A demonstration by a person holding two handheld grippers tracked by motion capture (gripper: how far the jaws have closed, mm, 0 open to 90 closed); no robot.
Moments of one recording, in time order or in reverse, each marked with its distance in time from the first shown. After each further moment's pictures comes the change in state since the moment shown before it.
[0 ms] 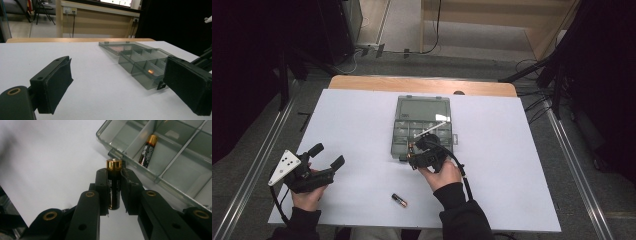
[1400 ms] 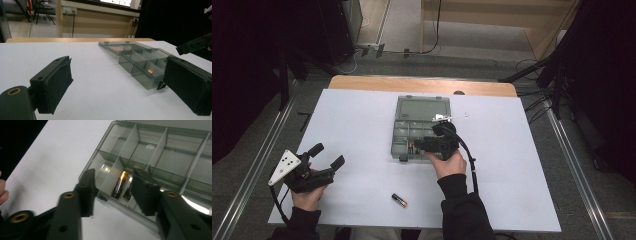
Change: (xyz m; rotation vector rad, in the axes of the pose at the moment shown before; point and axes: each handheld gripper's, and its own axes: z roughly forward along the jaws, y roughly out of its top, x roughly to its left) left arm 0.000 0.000 0.000 0.002 -0.001 0.001; right arm -0.035 0.008 -0.019 -0.226 0.025 0.177
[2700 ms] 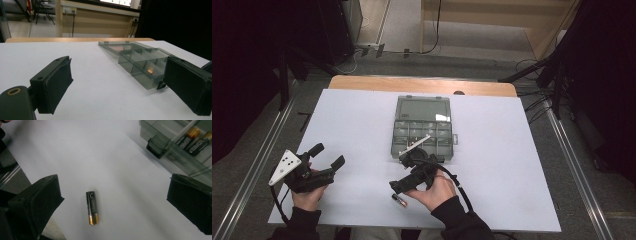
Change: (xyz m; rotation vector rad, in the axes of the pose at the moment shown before) left arm 0.000 0.000 0.001 0.000 0.000 -0.001; right arm 0.077 -0.044 0.010 0.278 -0.015 -0.334
